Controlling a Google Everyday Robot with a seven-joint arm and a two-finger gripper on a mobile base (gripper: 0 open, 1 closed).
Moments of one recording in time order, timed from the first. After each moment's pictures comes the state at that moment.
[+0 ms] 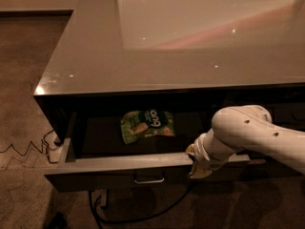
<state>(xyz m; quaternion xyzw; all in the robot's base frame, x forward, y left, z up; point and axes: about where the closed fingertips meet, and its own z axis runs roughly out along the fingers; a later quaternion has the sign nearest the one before) 0.448 -0.137 0.618 -0.72 0.68 0.06 0.14</state>
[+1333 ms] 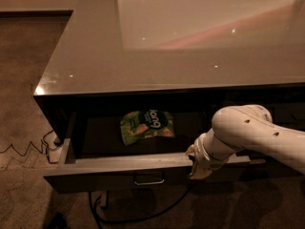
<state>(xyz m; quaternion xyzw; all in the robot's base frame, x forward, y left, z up) 0.447 -0.137 0.621 -0.72 0.68 0.06 0.14</state>
